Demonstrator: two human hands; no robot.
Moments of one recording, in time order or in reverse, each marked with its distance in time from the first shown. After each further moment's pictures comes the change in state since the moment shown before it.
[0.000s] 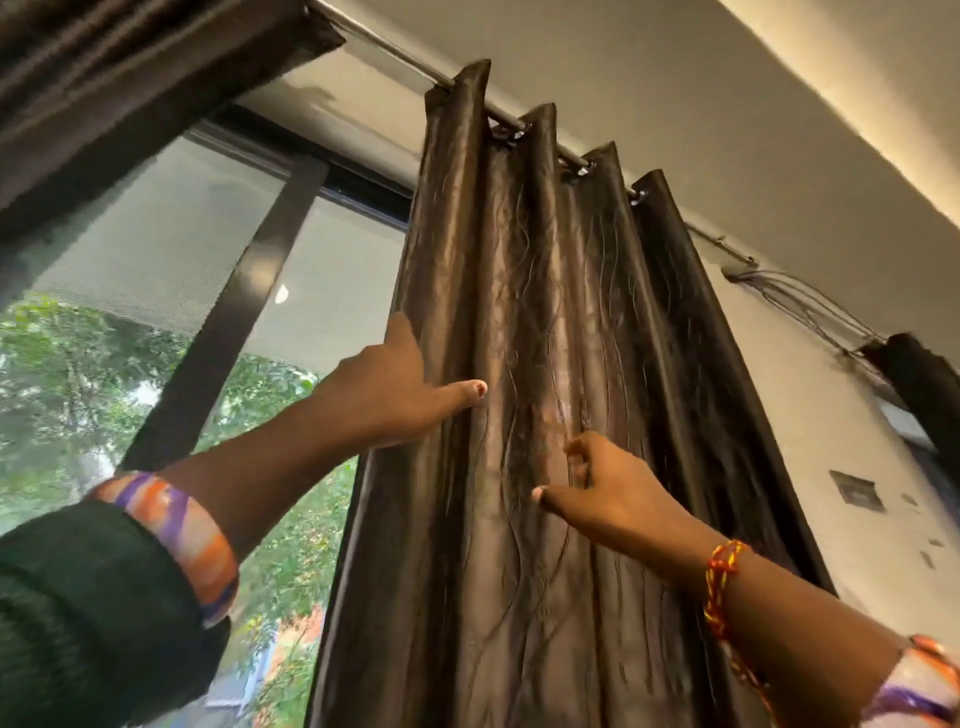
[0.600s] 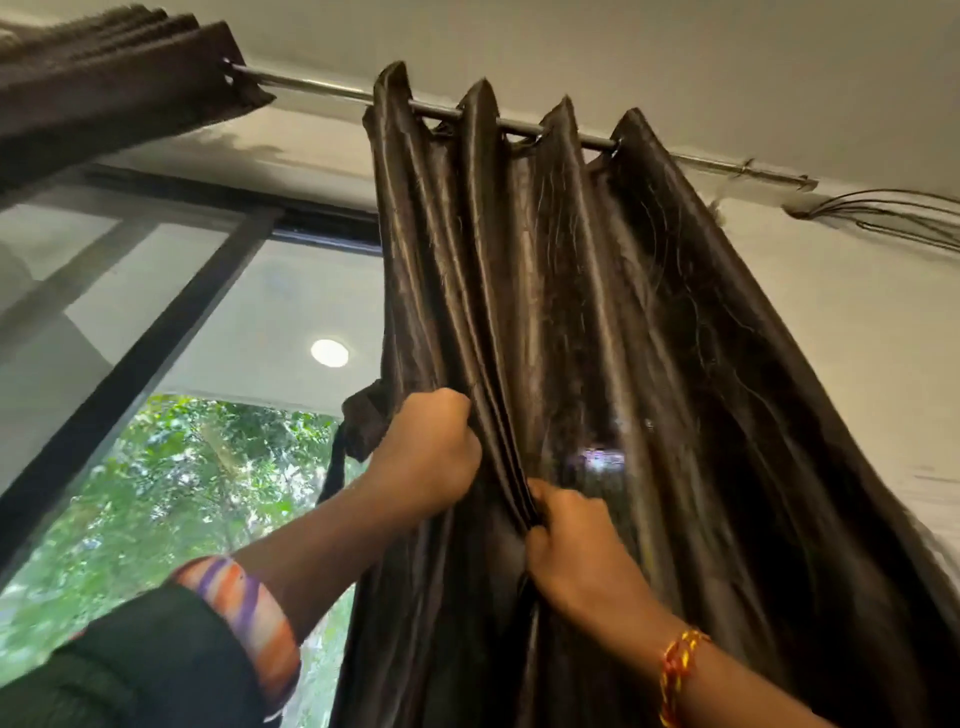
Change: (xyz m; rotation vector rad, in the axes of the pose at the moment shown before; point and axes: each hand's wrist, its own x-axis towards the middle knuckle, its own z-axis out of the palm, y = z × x) left_hand 0.053 0.124 0.202 0.100 0.193 0.006; right_hand 0.086 0.199 0.049 0.307 0.119 -0.363
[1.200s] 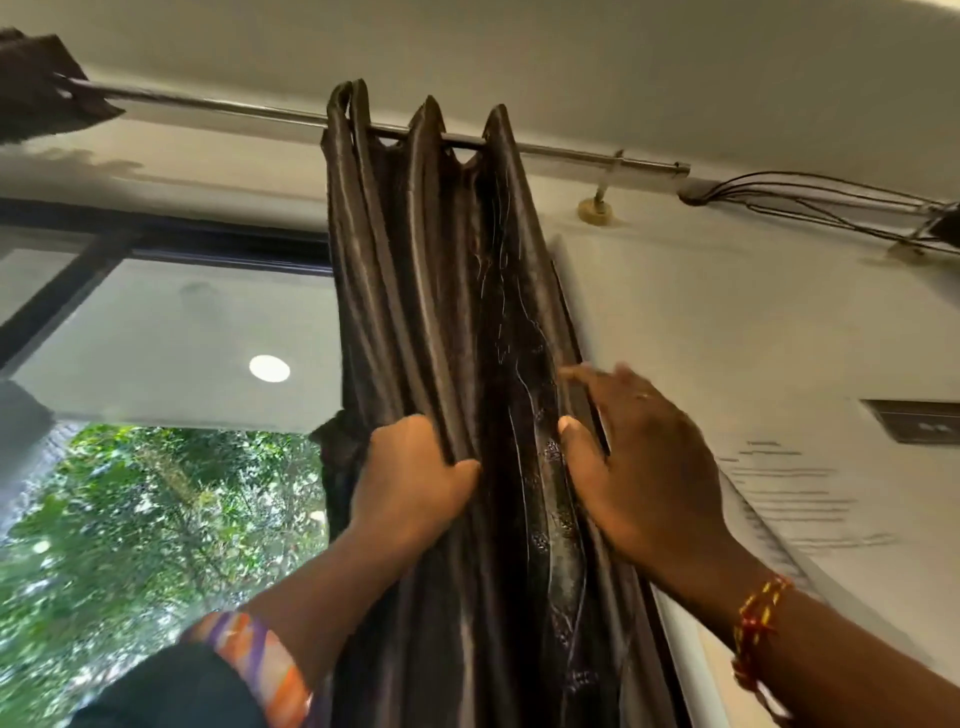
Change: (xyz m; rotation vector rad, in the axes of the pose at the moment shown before) left_hand 0.009 0.140 0.129 0.039 0.192 -0.038; right_hand -0.018 0.120 -0.184 -0.226 0.445 -0.118
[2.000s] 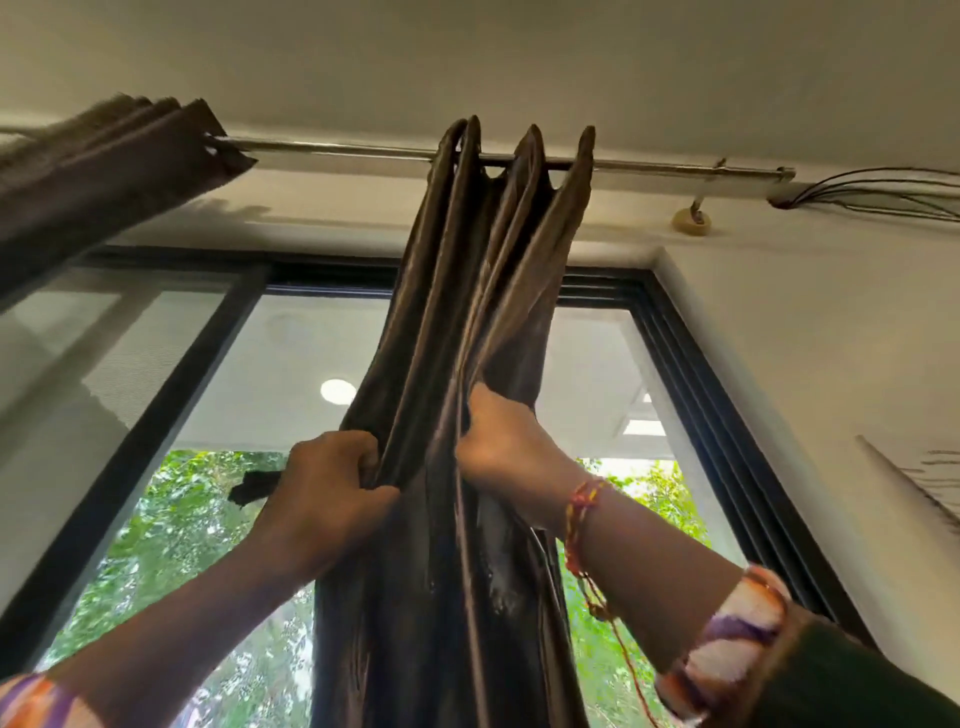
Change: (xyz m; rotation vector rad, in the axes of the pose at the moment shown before) left_hand 0.021 -0.182 -0.165 0.018 -0.021 0.169; right_hand 0.040 -0.223 0.117 0.423 -0.523 0.144
